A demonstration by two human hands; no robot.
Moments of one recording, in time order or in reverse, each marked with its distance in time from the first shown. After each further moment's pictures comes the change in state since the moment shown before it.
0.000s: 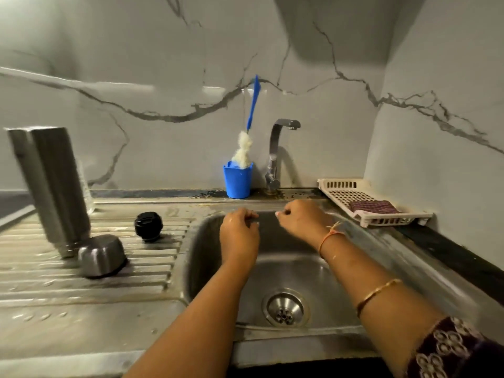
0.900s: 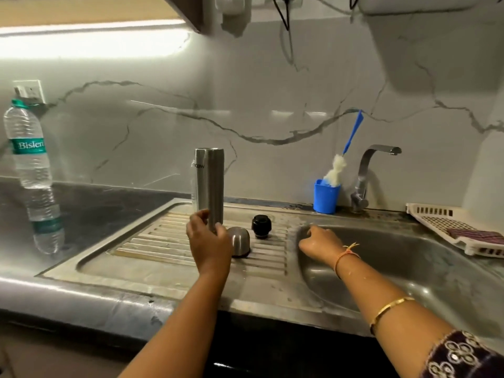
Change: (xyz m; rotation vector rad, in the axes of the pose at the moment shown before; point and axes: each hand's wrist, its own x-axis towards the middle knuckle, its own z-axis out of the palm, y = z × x) left_hand -0.013 -0.078 -0.231 -0.099 0.557 -0.042; right_hand -0.070 -0.154 0.046 0.143 -0.271 0.016
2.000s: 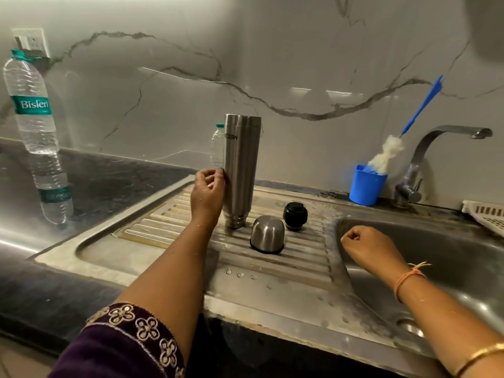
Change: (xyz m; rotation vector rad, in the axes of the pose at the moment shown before) left_hand 0.123 -0.069 0.014 -0.092 -0.173 -0.093; right_hand 0.041 0.013 0.032 -0.009 0.119 -0.064
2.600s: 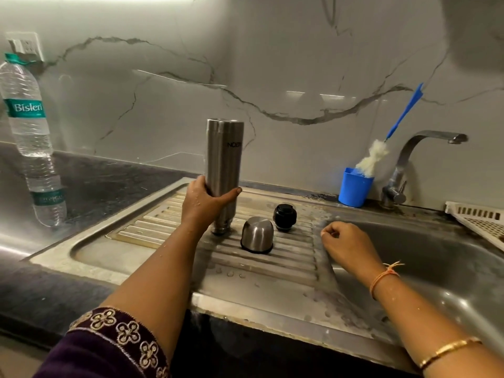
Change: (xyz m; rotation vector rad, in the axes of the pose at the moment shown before) left_hand -0.006 0.004 -0.008 0.252 -0.161 0.071; right_hand -0.008 -0.008 0.004 0.094 0.109 -0.148
